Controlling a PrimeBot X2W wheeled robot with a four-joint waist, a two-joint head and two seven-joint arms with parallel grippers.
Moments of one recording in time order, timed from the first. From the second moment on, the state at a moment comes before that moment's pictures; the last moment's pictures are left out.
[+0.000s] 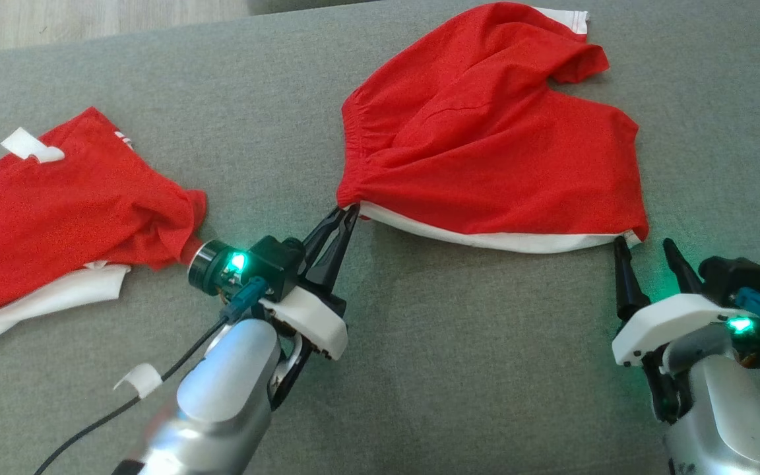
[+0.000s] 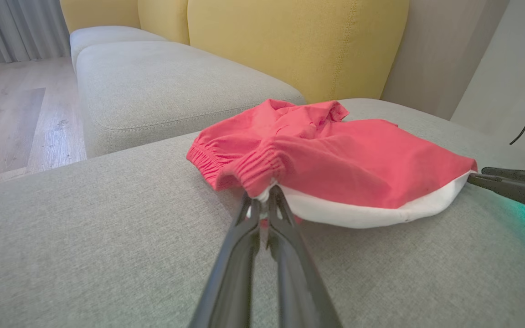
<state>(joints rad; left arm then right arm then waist) -0.57 0.09 -0.67 0.65 -0.35 -0.09 -0.25 -0.27 -0.05 -0.11 0.55 0.11 0.13 -0.04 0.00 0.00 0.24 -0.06</state>
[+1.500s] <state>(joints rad) -0.52 0.09 -0.61 0.66 -0.32 -0.10 -0.25 -0.29 -0.05 -0.07 0.54 0.07 0.13 -0.06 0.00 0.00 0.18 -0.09</state>
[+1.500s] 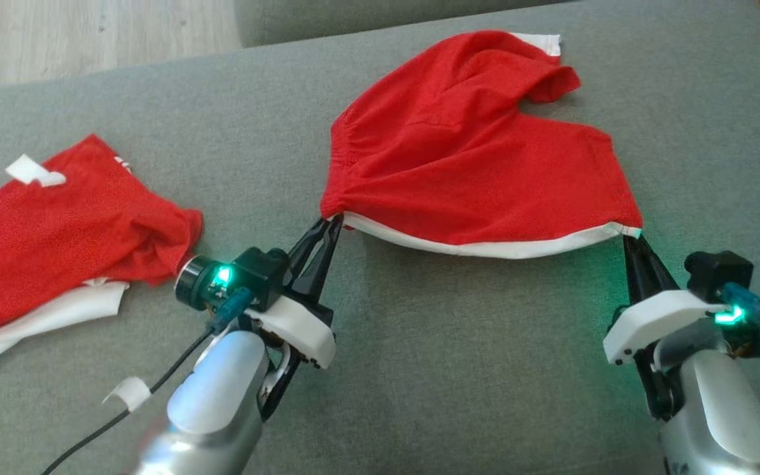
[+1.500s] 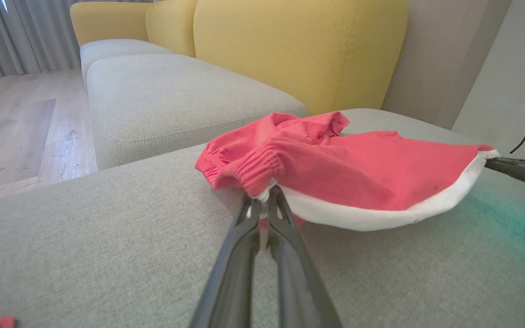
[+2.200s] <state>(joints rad) -0.64 0.24 -0.55 0.56 -0.33 -0.12 -0.18 -0.36 -0.19 0.08 0.18 0.17 0.13 0.08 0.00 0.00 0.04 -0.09</state>
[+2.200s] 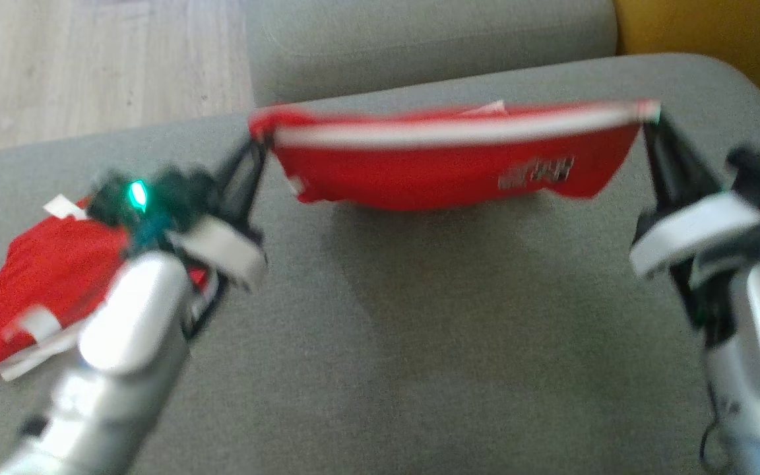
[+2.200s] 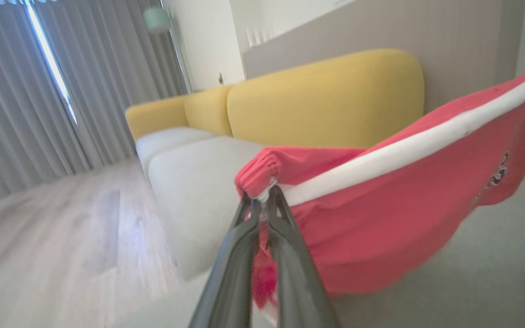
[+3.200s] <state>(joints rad) -0.71 0.36 -0.49 0.06 -0.48 -0.04 0.11 -0.49 -0.30 0.09 -0.08 0.27 0.13 0.23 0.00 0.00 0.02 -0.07</state>
